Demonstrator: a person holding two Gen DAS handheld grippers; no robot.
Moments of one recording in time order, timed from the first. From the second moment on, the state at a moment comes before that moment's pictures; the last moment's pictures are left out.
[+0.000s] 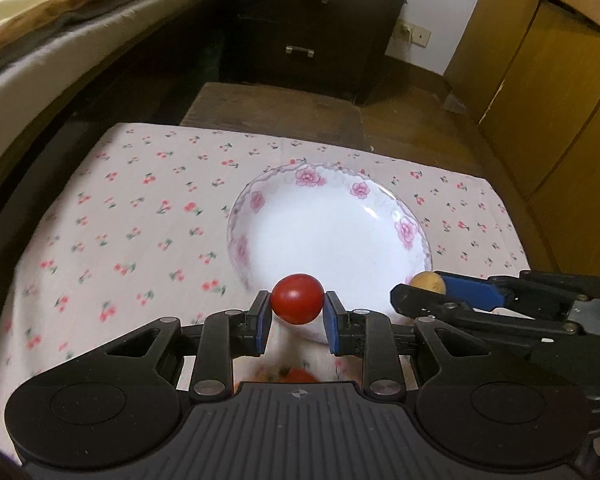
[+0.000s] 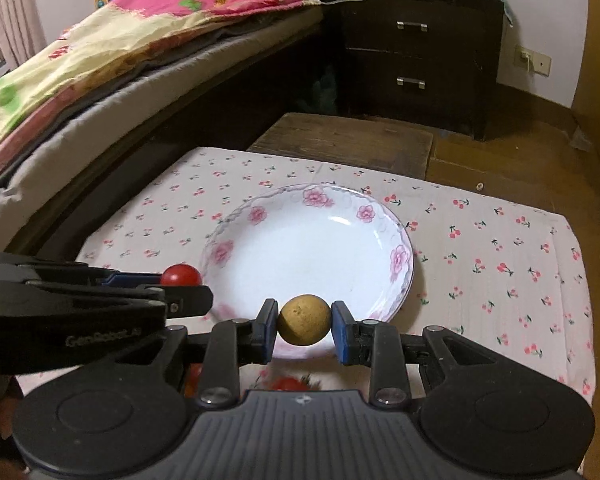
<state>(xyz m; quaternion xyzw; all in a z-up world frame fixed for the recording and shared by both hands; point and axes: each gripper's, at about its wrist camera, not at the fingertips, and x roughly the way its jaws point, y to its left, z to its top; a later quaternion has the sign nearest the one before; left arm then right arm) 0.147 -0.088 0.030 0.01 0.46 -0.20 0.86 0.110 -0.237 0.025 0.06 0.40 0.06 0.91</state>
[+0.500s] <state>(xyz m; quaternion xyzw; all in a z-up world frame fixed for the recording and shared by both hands) 0.183 -0.104 0.000 0.02 0.49 -0.18 0.85 0.151 -0.249 -0.005 0.06 0.43 0.05 0.90</state>
